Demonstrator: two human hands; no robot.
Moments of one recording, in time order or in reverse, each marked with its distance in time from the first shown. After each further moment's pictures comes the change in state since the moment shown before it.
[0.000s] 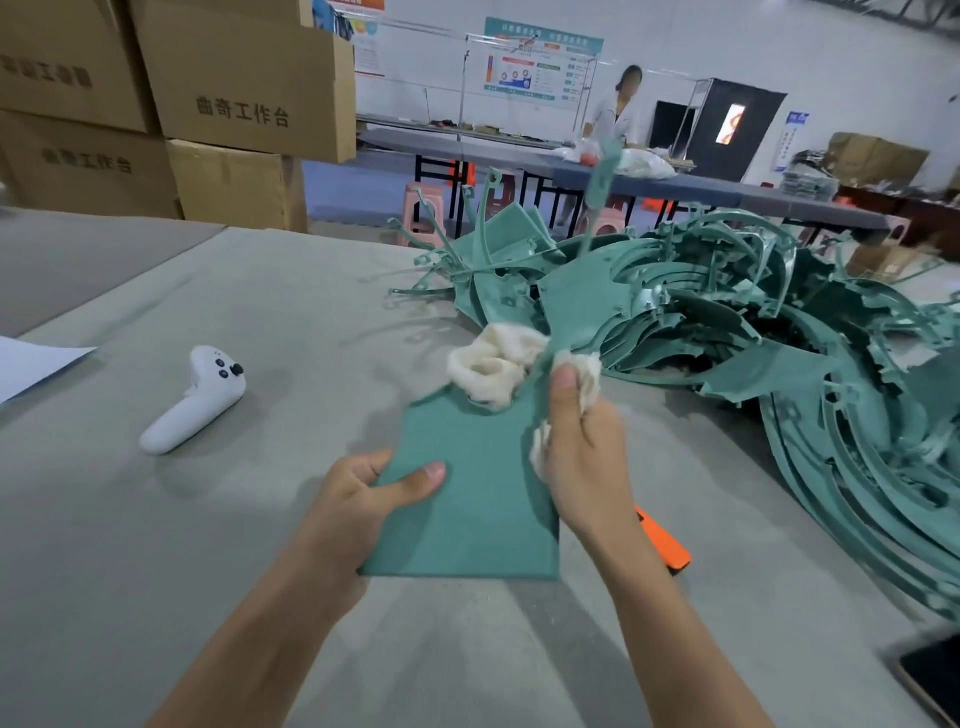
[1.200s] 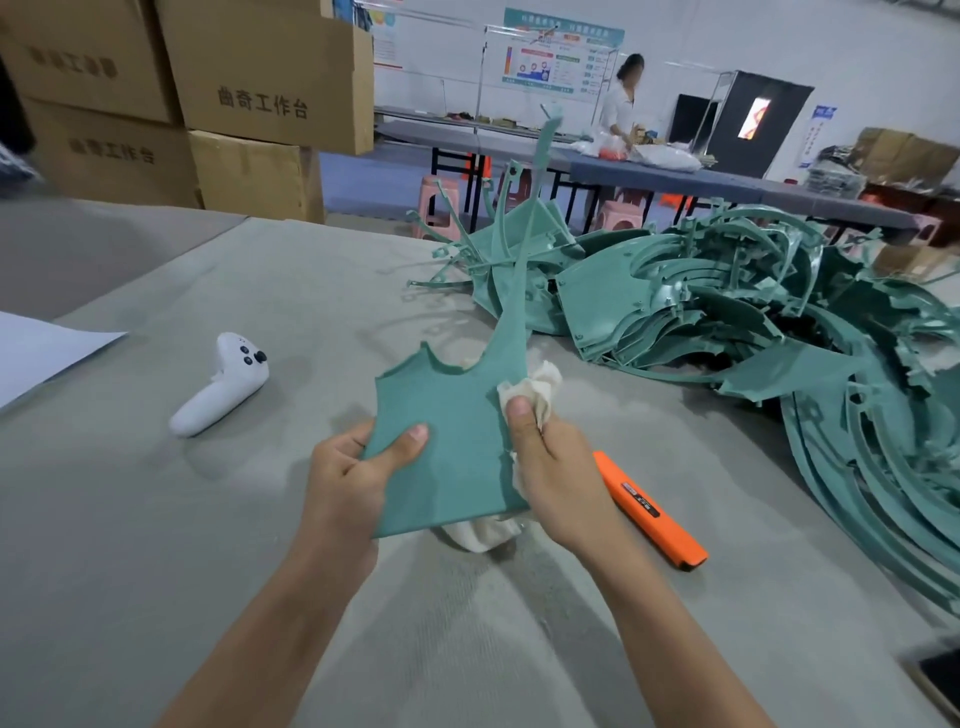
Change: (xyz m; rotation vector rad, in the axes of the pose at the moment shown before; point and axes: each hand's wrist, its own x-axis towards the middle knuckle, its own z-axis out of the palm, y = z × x) left_hand 0.005 -0.005 -0.009 -0.101 0.217 0.242; right_hand -0.018 -0.001 0.014 -0.113 -0.339 0.100
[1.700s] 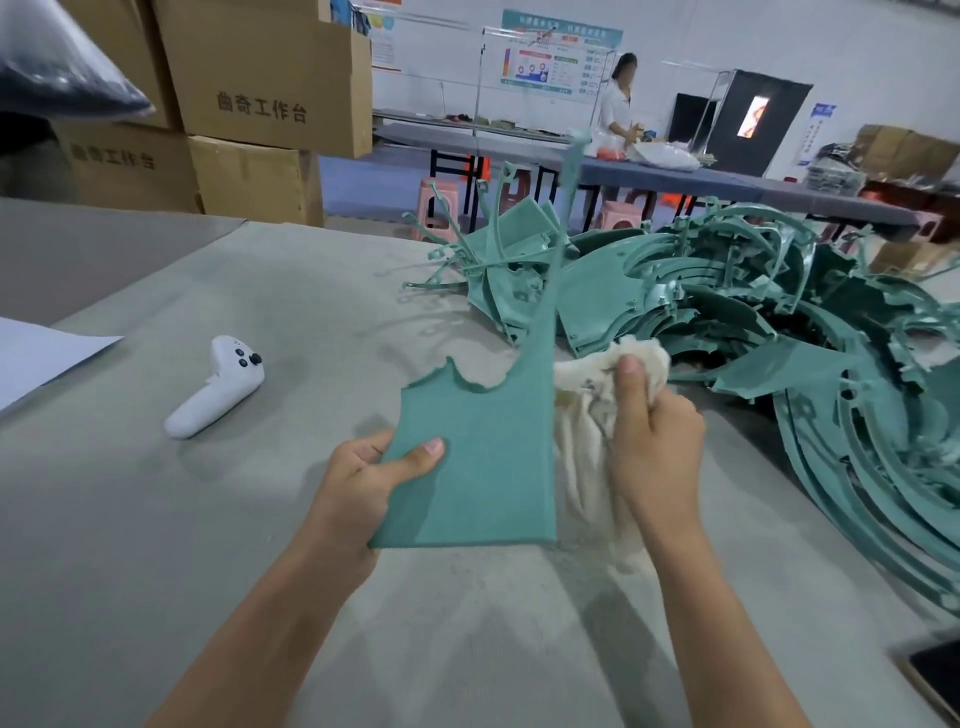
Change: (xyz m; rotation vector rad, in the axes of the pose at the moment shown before) left_hand 0.000 -0.002 0.003 0.025 -0.175 -0.155; right_hand 0.012 0.026 -0.052 -0.123 0.554 -0.071
